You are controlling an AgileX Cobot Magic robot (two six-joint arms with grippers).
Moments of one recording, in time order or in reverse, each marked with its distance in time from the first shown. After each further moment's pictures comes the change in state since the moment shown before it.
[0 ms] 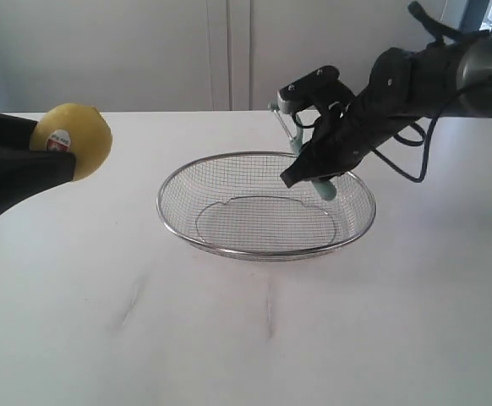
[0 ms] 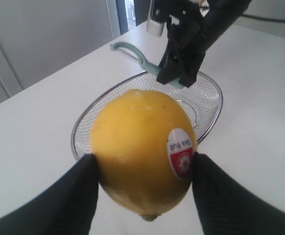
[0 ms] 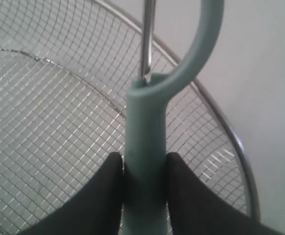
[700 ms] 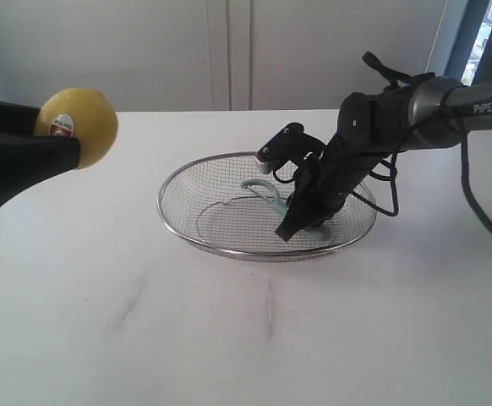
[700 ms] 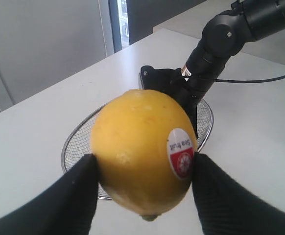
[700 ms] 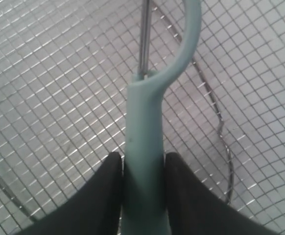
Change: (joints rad) left arm 0.000 0.000 0.000 -0.091 0.021 0.040; right arm 0.050 0.114 -0.001 -0.002 0.076 -0.186
